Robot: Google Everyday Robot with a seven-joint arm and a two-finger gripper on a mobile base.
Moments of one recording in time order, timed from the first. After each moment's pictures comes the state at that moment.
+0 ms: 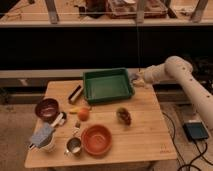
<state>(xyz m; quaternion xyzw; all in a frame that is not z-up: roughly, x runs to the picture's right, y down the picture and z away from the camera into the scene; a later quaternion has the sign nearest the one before) 0.177 -0.065 0.828 -0.12 -0.27 0.17 0.94</state>
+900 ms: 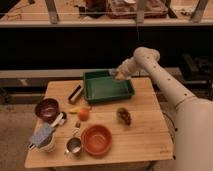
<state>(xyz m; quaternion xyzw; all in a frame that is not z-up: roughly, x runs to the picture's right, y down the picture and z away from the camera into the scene) 0.089 -0.089 0.900 -0.15 -0.23 0.04 0.96</state>
